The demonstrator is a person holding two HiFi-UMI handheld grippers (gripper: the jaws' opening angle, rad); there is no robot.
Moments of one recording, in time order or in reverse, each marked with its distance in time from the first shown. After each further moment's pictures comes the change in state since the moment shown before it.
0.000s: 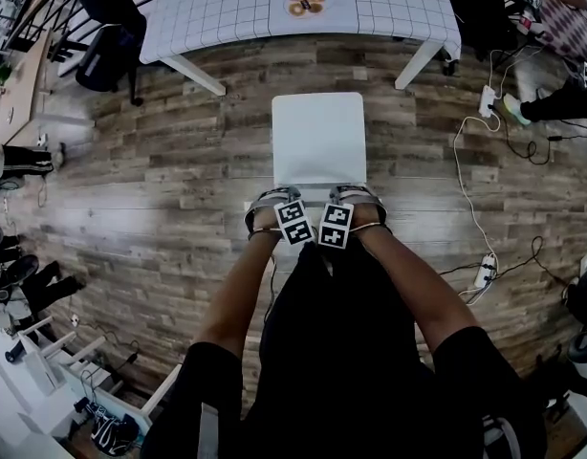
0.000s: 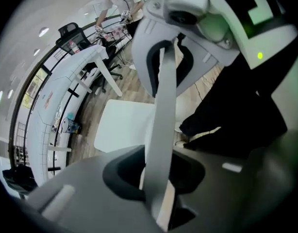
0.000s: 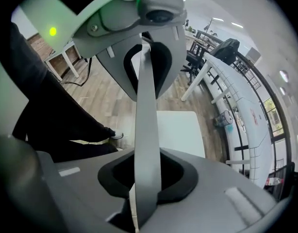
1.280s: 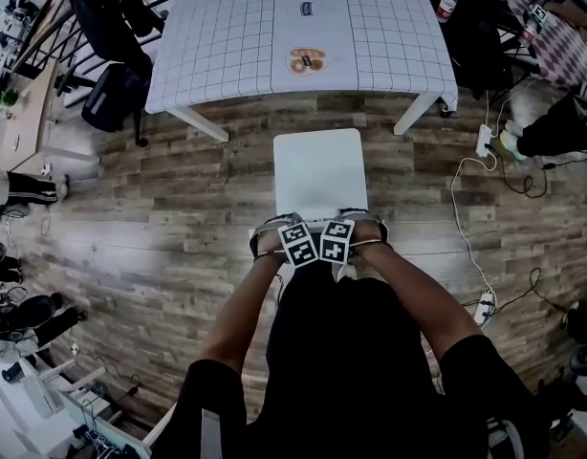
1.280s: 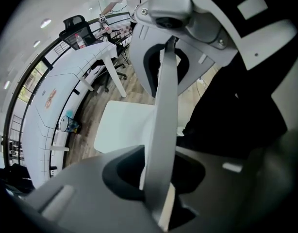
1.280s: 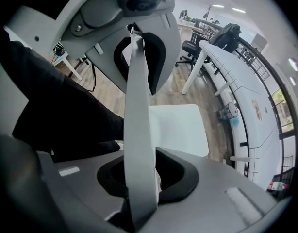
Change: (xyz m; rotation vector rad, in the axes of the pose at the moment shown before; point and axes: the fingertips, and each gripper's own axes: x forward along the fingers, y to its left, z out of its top) left arm -0.014 0.095 0.027 -0.034 -0.003 -0.056; right arm -0.007 -0.102 -0.011 0.020 0.061 0.112
